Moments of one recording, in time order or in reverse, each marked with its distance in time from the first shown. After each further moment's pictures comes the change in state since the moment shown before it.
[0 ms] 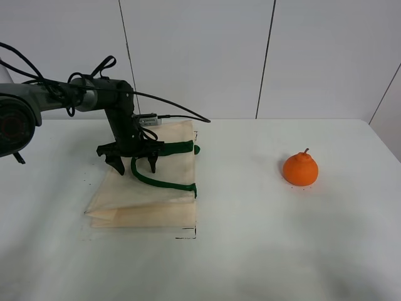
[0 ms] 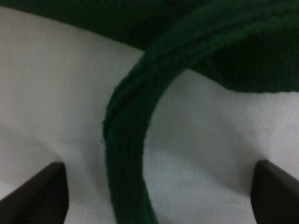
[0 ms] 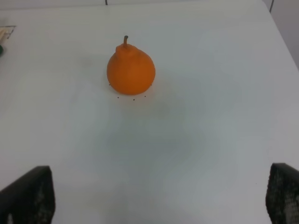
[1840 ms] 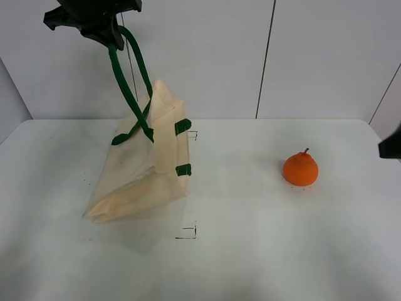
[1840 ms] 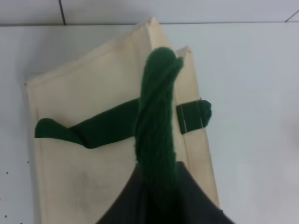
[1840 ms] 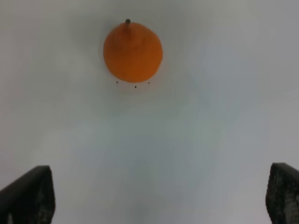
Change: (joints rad) left arm -0.001 -0.427 -0.367 -0.031 0.232 0.098; right arm 0.000 1.045 -0.463 0.036 -0.123 -0.082
